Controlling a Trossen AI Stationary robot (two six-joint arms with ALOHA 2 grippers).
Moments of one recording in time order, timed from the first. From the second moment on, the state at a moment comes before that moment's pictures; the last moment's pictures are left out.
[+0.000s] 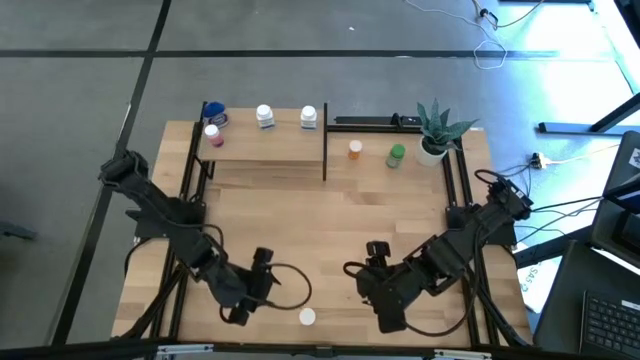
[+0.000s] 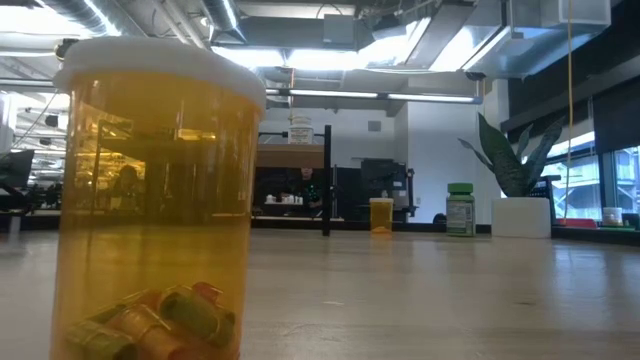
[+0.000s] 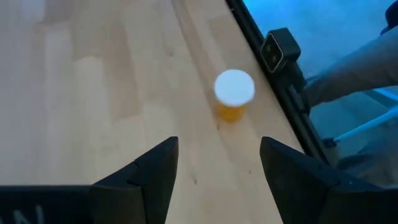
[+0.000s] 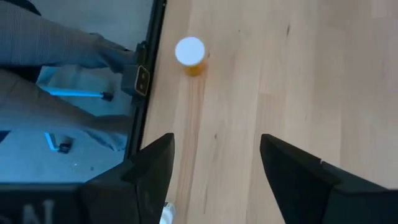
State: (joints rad) left arm -0.74 1.45 1.05 -0.32 -0.38 -0.28; right arm 0.65 1.79 1.89 -1.14 0.19 0.49
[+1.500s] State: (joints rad) left arm -0.77 1.63 1.05 -0.04 -0.44 -0.30; right arm 0.69 1.80 1.89 -1.10 0.19 0.47
